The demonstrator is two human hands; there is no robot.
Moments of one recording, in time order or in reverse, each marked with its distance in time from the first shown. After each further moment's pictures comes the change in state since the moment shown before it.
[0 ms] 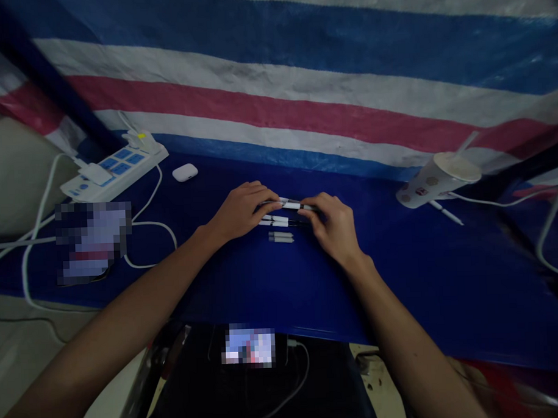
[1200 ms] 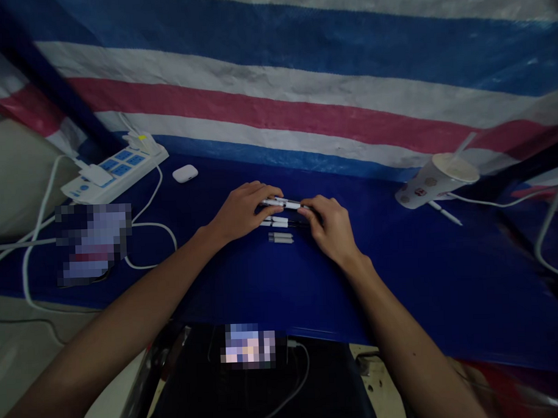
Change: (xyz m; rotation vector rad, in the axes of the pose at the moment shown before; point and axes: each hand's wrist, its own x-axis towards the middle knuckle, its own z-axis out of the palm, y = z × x) left_hand 0.000 0.002 0.002 0.030 0.060 0.005; right_hand 0.000 0.003 0.003 -0.035 -0.047 0.018
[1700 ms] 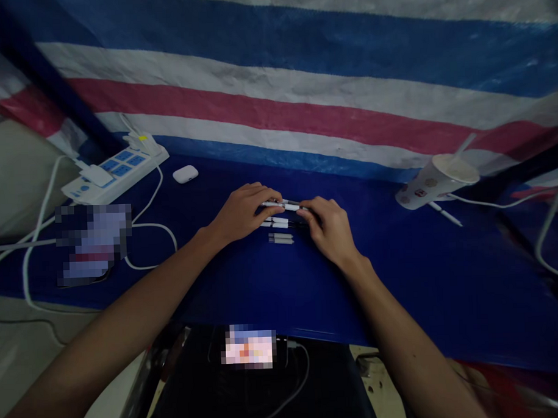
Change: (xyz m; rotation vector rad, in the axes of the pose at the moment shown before) left_hand 0.000 0.001 -0.001 -0.028 -0.016 0.008; right_hand 0.000 -0.002 0.001 0.011 0.003 -0.017
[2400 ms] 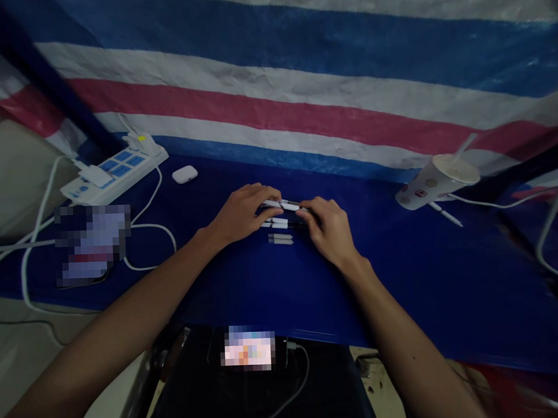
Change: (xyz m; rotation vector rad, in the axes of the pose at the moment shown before) left_hand -0.001 0.000 0.001 0.022 0.014 -0.005; right_hand 0.000 -0.004 -0.001 0.004 -0.003 0.004
